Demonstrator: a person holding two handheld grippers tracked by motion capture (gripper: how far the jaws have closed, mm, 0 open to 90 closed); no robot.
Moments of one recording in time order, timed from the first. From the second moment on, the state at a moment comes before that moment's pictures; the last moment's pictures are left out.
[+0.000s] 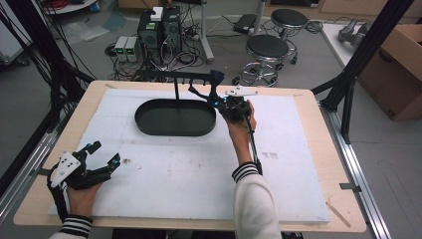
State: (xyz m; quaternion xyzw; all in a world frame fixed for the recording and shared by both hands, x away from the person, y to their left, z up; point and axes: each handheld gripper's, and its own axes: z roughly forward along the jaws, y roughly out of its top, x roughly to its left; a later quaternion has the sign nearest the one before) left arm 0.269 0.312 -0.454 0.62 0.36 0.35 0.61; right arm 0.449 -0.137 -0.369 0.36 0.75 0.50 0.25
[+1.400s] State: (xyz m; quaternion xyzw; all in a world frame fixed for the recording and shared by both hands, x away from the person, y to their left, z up) left arm 0.269 0.311 -0.454 0.61 0.36 0.35 0.61; right arm 0.409 -0.162 -0.360 0.34 0.74 0.54 0.23
